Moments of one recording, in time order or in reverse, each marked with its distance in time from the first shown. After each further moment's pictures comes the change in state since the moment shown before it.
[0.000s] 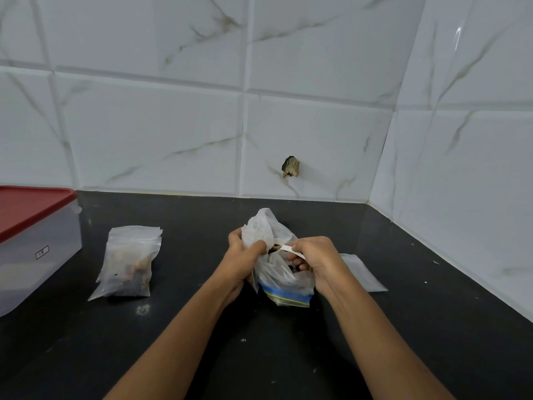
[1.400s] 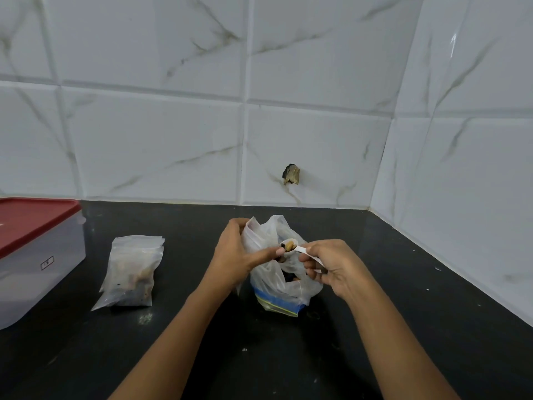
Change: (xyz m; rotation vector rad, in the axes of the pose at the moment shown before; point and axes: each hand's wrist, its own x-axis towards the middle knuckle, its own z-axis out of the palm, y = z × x) left_hand -0.004 0.019 -0.013 0.493 0.057 0.344; right_hand -0.010 -0.011 -0.020 0.165 -0.013 0.047
